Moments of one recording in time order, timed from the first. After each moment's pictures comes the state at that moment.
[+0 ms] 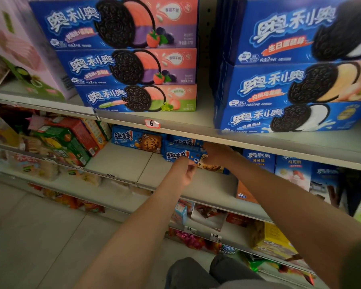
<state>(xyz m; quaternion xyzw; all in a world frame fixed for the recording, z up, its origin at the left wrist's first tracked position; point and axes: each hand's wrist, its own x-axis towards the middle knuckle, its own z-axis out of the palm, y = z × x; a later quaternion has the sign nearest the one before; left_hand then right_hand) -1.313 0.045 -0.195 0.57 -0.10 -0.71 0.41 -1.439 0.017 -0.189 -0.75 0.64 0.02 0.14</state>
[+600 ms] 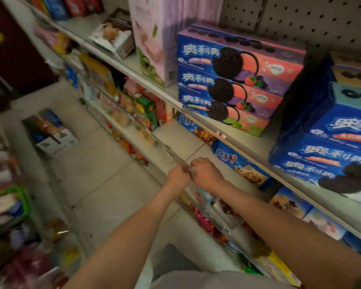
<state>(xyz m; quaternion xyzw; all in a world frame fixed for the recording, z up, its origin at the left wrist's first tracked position) -1.198 0.155 -0.140 0.80 -0.41 -0.37 0.21 -1.296 0.103 -0.137 -0.87 0.44 0.02 0.23</state>
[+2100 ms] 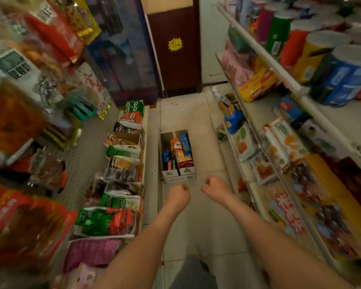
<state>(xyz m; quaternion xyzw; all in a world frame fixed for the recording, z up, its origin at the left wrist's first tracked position) -0.360 0.074 -0.160 0.91 -0.05 -0.31 0.26 -0.407 -0.054 -0.164 -0.86 0.29 0.15 0.40</state>
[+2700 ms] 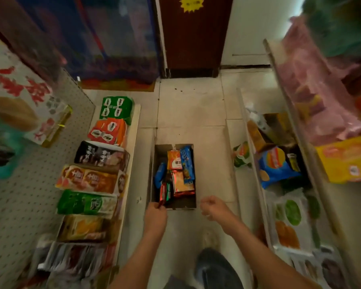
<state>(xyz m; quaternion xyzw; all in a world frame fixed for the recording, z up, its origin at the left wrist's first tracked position) 0.015 -0.033 -0.311 0.85 0.25 -0.30 0.35 -0.035 -0.205 -0.313 -0.67 0.37 0.29 0.58</state>
